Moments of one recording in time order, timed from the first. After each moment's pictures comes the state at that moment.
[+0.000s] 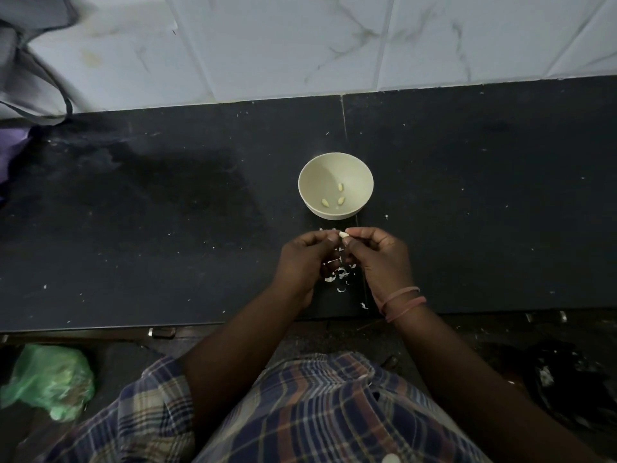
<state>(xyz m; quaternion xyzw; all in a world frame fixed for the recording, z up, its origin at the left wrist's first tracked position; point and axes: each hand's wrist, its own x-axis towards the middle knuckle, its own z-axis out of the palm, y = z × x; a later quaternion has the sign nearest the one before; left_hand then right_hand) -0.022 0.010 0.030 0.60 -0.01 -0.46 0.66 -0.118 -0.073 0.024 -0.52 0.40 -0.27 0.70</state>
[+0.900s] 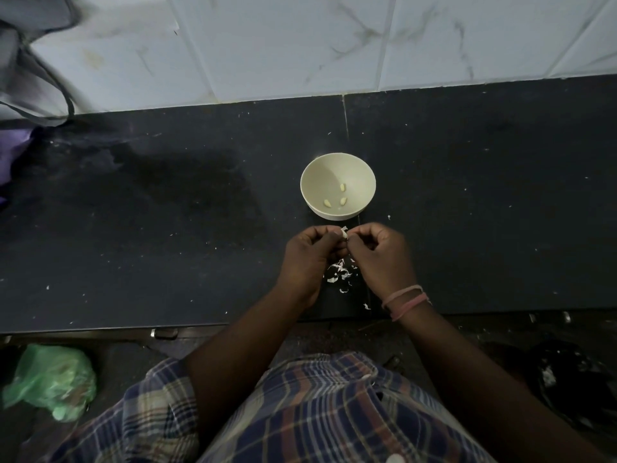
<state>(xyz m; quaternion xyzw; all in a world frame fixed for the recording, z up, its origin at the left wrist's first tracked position) -0.022 0.006 0.026 0.58 -0.05 -0.43 0.69 -0.115 -0.076 0.034 -0.68 0.41 -0.25 0.56</state>
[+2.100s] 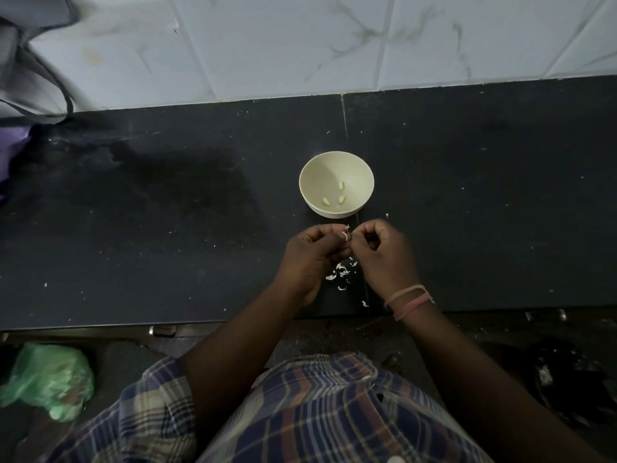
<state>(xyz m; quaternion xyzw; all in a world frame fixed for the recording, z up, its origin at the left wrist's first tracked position) -0.025 0.011 0.041 0.54 -0.04 -0.48 0.69 -0.124 -0.080 0.034 -0.73 0.40 -0.24 0.49</state>
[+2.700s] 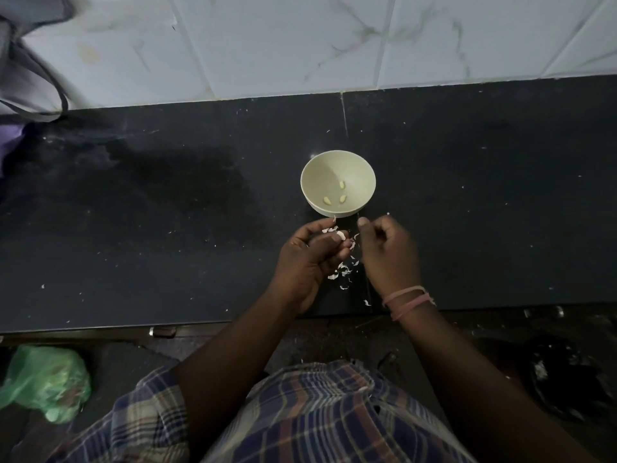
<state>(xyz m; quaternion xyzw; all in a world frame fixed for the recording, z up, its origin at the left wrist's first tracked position) -0.022 0.025 0.042 0.46 0.00 -0.49 0.74 -0.120 -0.074 0.039 -0.74 0.44 -0.28 0.43</state>
